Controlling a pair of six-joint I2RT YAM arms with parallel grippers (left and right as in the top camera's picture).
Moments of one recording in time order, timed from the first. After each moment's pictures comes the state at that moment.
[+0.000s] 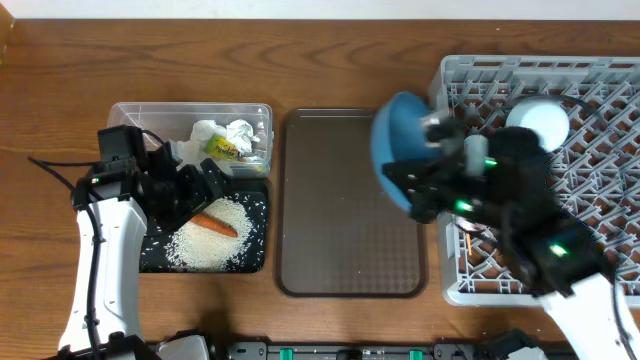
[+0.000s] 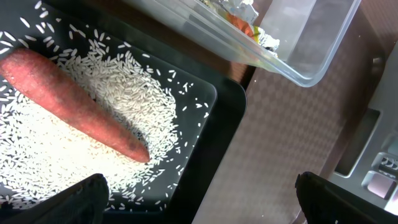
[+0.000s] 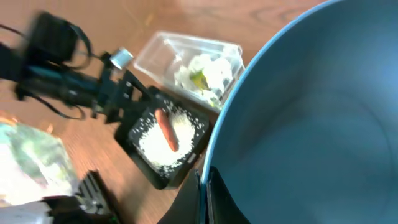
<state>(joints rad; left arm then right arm) 0.25 1.35 0.99 -0.96 0.47 -0.31 0.36 1.01 1.04 -0.56 -0.58 0.31</state>
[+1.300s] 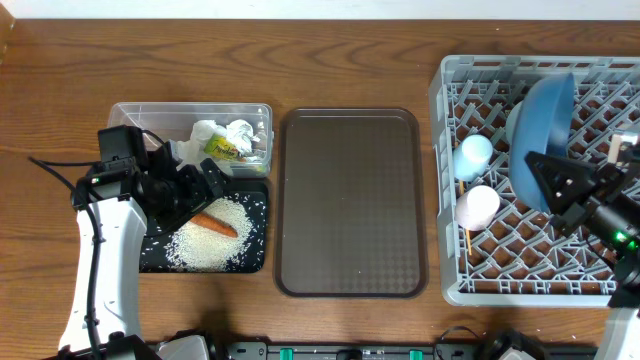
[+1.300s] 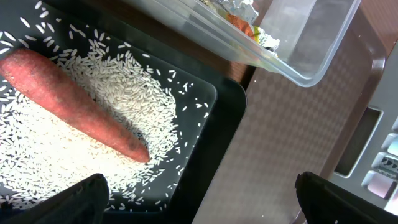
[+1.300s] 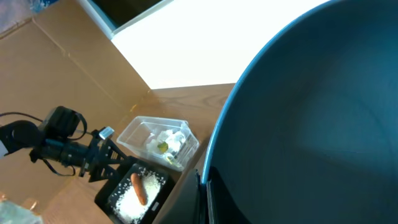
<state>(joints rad) 0.25 1.35 0.99 -0.96 0.47 -0.31 -0.60 0.92 1.04 -0.73 -1.28 -0.04</state>
